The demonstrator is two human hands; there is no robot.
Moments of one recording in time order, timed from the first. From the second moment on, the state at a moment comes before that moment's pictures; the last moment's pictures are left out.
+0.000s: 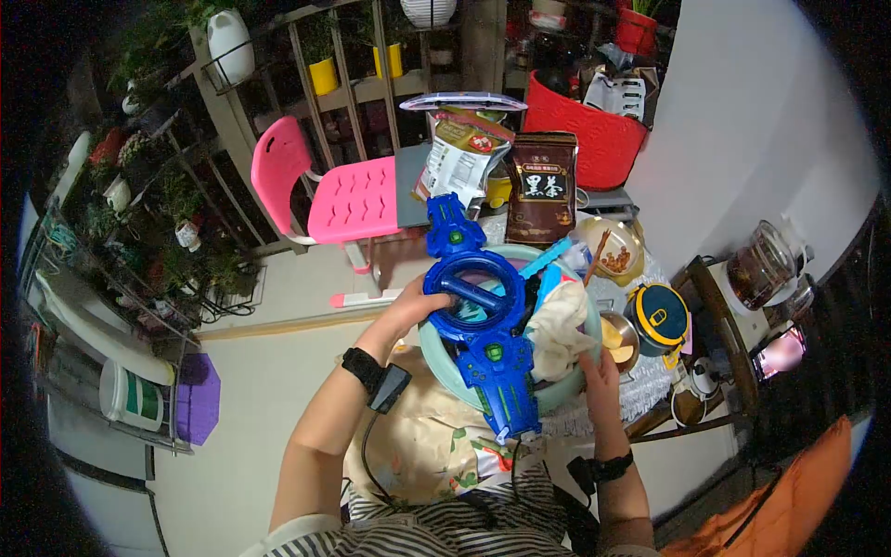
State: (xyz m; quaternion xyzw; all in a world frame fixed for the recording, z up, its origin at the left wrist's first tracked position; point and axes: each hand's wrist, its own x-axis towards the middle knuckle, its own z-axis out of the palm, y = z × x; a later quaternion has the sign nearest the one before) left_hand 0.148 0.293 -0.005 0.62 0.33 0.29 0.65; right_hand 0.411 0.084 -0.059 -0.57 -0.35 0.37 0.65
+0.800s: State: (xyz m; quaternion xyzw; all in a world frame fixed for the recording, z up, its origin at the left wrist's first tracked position) left_hand 0.154 0.271 -0.009 0.79 0.48 0.23 0.30; right_hand 0.354 0.044 0.050 -0.70 -0.57 -0.04 0.43
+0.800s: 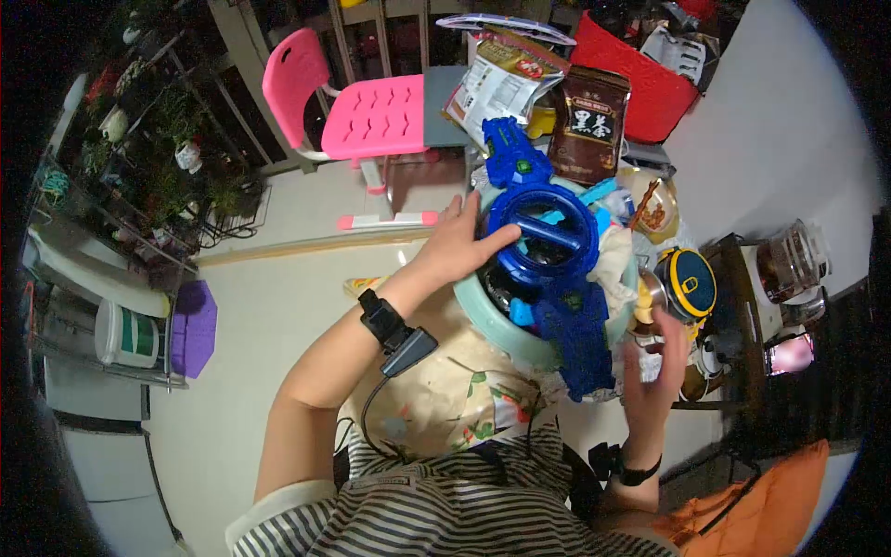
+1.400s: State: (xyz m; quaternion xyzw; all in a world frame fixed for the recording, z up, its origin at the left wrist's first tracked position) left_hand -0.068 0.125 -0.083 0.72 0.56 0.07 0.40; right_hand 0.250 0.063 -0.062 -0.55 -0.79 0.22 0.17
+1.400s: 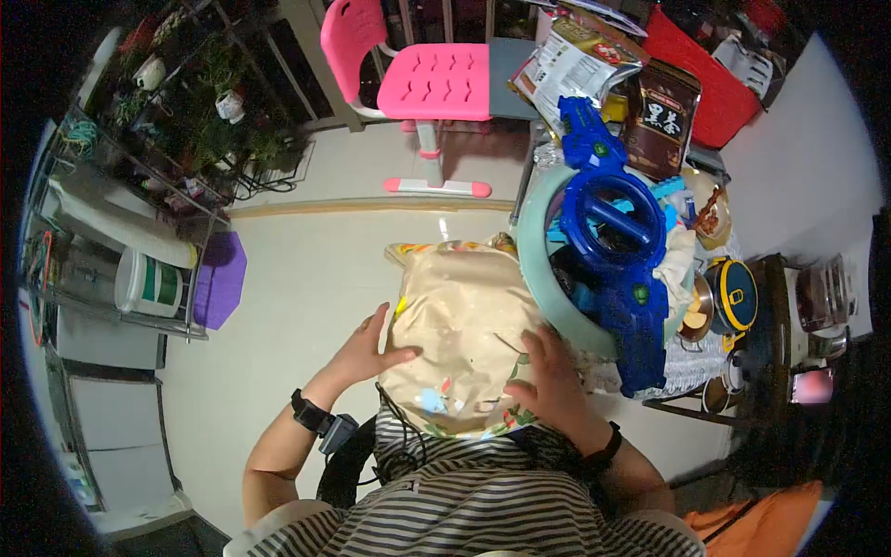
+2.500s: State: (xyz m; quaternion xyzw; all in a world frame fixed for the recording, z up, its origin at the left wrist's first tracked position) left_hand -0.062 0.249 -0.159 0.60 0.63 0.18 0.46; right_hand 0.195 0.163 -0.067 -0.70 -0.65 0.28 -0.04
